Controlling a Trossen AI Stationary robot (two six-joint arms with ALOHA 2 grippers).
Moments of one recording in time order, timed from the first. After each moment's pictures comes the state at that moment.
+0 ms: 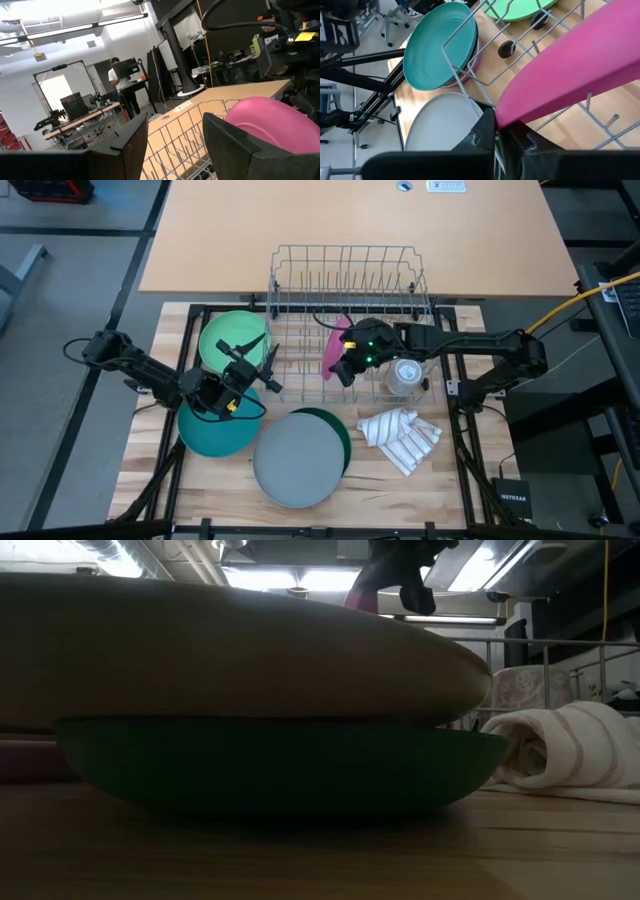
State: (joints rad) left arm -0.34 1.31 0.69 1.24 -1.26 0.94; right arm -0.12 1.47 1.29 -0.50 -0.15 0.67
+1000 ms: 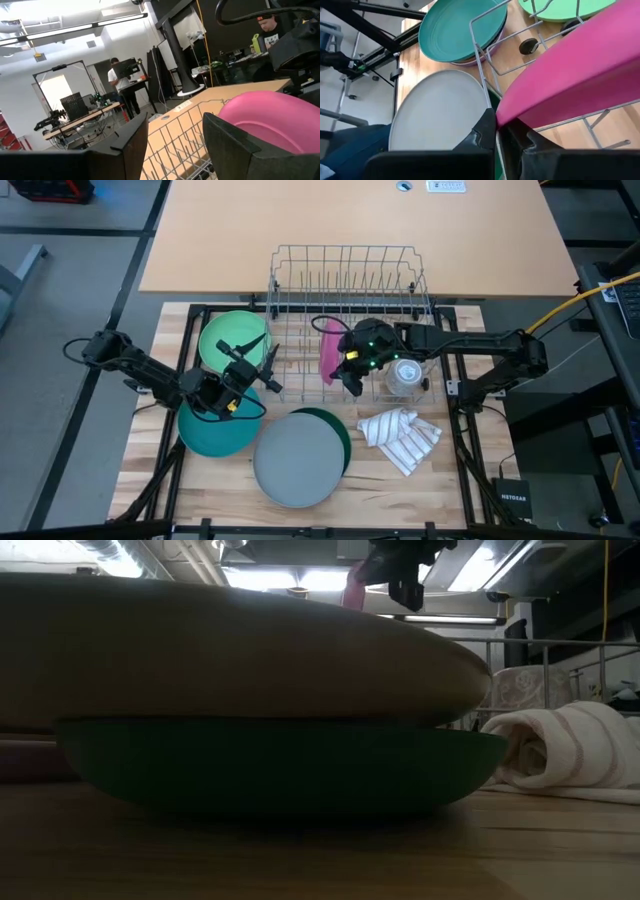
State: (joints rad) left arm -0.34 1.31 0.69 1.24 -1.26 0.94; right arm -0.12 1.46 1.29 -0.50 -0.26 0.36
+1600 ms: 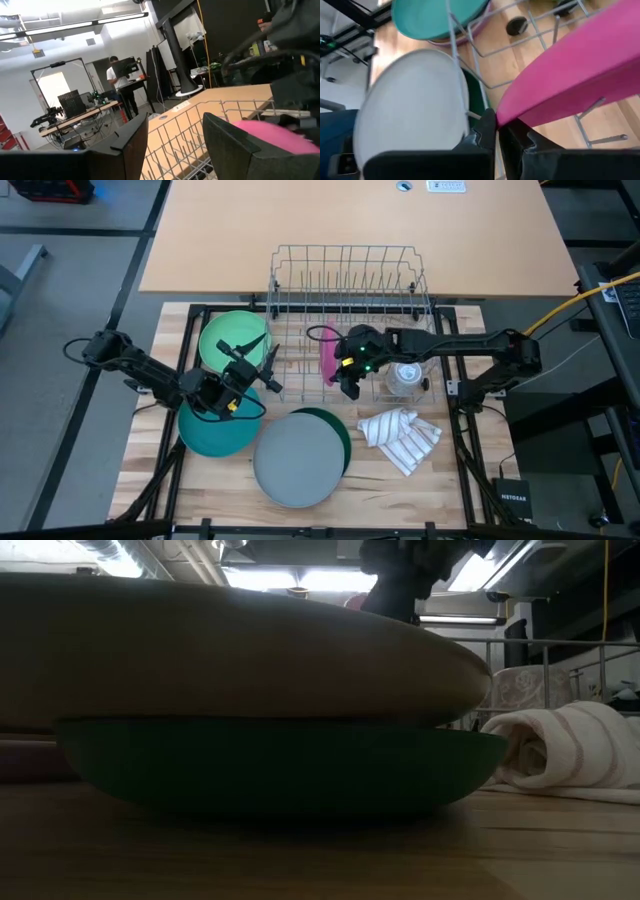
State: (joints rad) left arm -0.34 1.31 0.69 1.24 -1.26 0.91; right arm -0.13 1.52 1.22 -0.46 -0.25 0.28
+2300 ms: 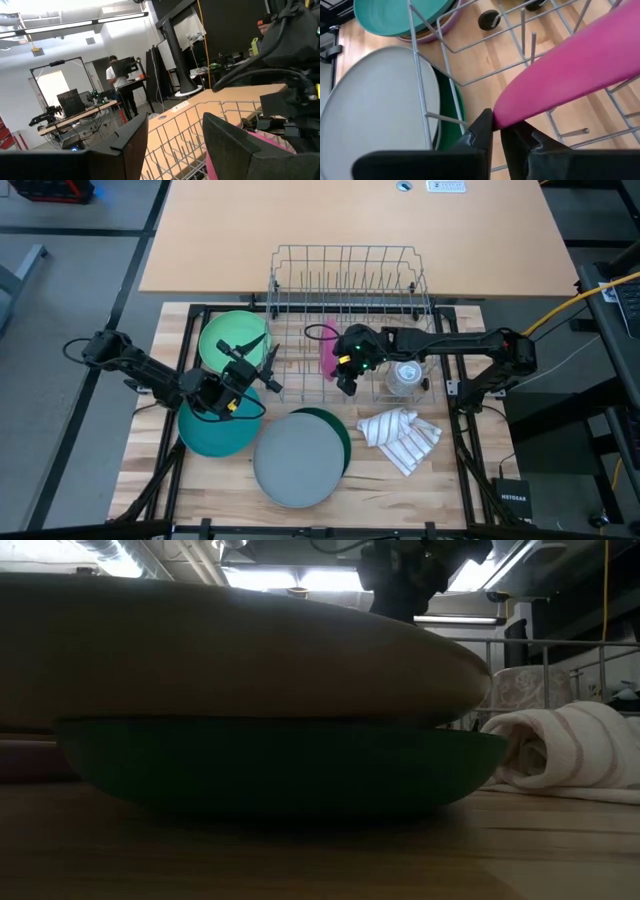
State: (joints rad) left arm -0.34 1.31 0.69 1.24 -1.26 0.90; right arm -0.16 1.55 1.22 -0.48 -0.18 0.26
